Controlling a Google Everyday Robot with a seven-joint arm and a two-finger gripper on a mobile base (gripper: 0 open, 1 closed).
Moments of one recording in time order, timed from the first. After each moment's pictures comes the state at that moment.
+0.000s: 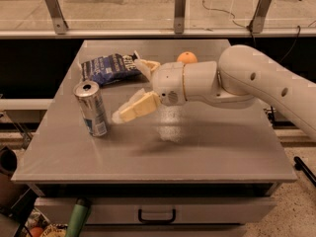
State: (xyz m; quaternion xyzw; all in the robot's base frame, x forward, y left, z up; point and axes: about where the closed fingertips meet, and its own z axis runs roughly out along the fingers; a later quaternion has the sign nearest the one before) arm 0.541 0.068 0.913 -0.52 0.59 0.36 0.51
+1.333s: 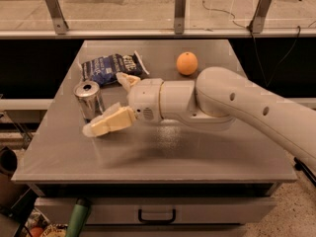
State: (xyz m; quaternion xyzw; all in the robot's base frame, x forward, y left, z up) arm 0.512 0.117 0.901 -0.48 0.60 0.39 0.51
